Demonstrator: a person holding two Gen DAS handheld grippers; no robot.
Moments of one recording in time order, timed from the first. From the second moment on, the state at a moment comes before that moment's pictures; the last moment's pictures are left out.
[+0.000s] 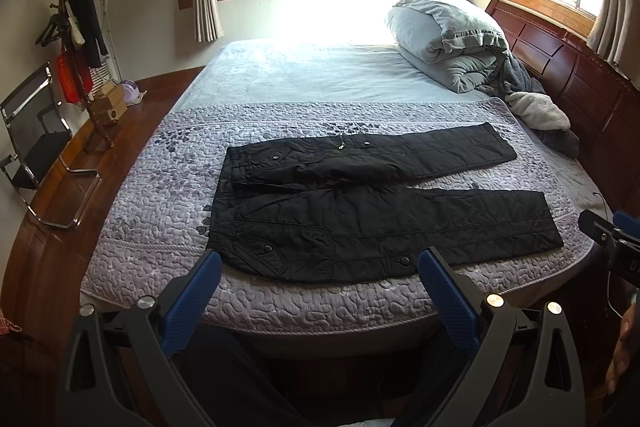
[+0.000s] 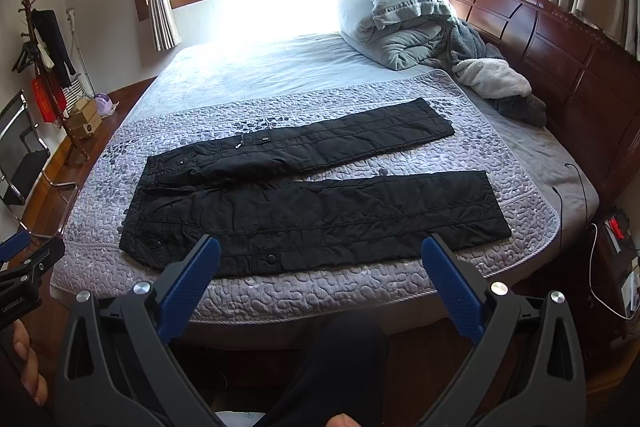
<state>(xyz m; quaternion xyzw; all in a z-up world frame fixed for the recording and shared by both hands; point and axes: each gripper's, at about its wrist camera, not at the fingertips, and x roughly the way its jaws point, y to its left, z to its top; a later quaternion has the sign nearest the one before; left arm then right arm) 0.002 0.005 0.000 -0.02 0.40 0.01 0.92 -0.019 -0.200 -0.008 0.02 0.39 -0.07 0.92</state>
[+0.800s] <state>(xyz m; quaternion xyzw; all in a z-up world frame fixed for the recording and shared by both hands) 0.004 0.005 -0.002 -0.02 0.40 0.01 0.91 -0.019 -0.202 -0.009 0.02 0.39 -0.07 0.92</state>
